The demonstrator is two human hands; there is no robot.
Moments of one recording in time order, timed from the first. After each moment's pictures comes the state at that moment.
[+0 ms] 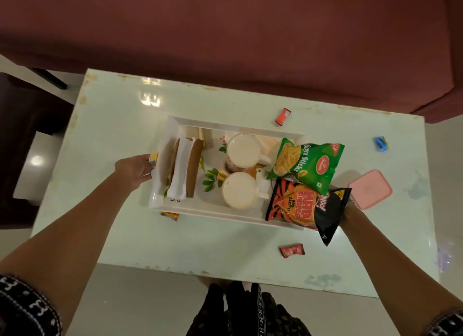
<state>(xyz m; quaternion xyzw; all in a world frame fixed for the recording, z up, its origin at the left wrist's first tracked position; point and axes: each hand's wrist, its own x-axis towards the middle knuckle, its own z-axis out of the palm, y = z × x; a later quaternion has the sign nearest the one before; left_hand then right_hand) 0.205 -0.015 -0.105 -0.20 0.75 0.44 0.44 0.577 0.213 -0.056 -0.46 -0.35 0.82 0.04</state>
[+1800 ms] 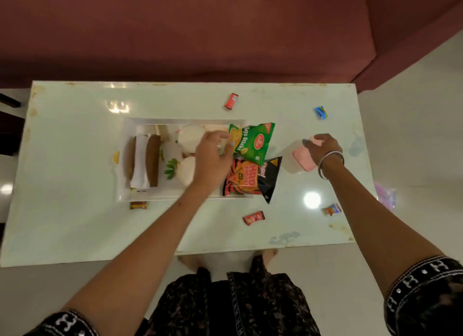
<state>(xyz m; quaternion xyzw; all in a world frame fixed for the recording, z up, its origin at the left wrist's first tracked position) 0.448 0.114 -0.009 0.33 0.79 0.44 0.28 0.646 0.281 -0.036 -0.73 -0.57 0.37 0.04</state>
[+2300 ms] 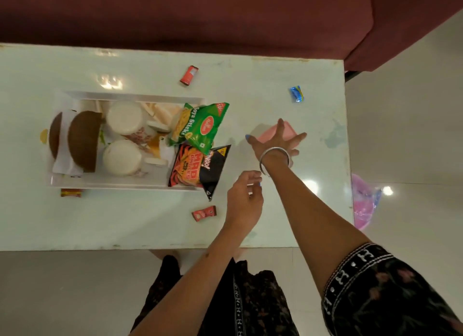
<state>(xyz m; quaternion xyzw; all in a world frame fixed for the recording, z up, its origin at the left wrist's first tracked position) 0.656 0.156 -0.057 0.16 0.75 0.45 0.46 0.656 0.290 -0.103 -0.73 -0.57 0.37 -0.08</state>
